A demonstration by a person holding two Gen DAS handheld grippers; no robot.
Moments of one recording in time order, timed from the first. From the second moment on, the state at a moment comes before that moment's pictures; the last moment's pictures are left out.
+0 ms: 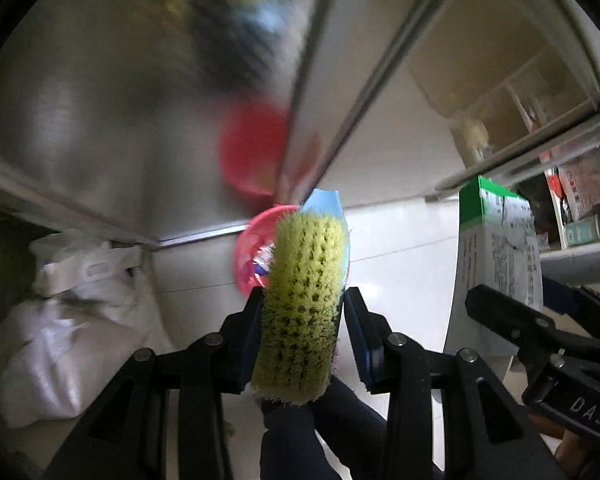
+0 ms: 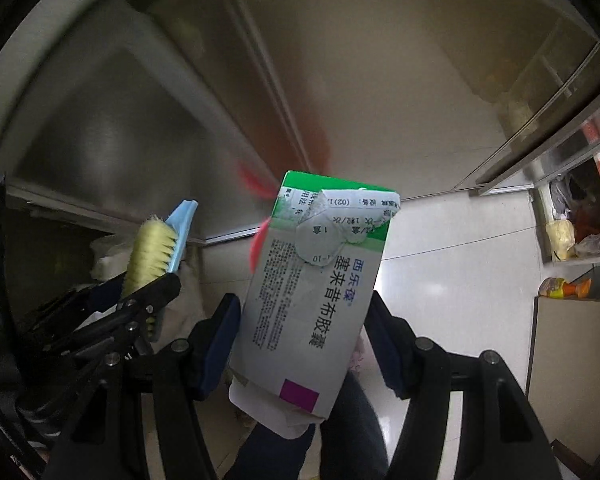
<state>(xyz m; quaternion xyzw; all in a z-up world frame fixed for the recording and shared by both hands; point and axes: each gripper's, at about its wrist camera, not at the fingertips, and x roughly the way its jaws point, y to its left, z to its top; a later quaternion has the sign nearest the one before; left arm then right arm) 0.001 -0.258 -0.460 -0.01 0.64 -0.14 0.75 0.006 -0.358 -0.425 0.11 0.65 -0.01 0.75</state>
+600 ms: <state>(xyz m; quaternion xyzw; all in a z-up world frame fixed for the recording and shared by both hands) 0.020 -0.253 -0.479 -0.02 0.64 -0.11 0.76 0.010 -0.377 -0.473 0.10 0.66 0.01 0.74</state>
